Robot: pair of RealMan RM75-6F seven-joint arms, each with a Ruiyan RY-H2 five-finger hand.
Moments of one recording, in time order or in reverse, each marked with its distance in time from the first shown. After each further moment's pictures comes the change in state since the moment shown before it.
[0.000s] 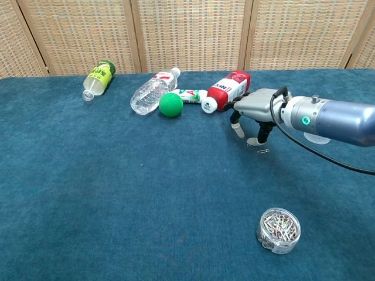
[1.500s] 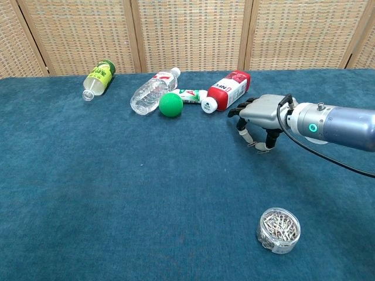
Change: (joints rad) left arm -0.004 -0.002 0.003 -0.001 -0.002 -0.007 0.002; right arm -0.018 -0.036 -0.029 0.111 -0.125 -0.004 0.097
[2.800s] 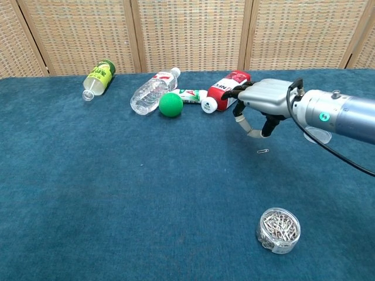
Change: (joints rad) left arm 0.004 0.006 0.008 -0.010 0.026 0.009 -0.009; right arm -0.050 0.099 0.022 -0.165 -0.064 0.163 0.060
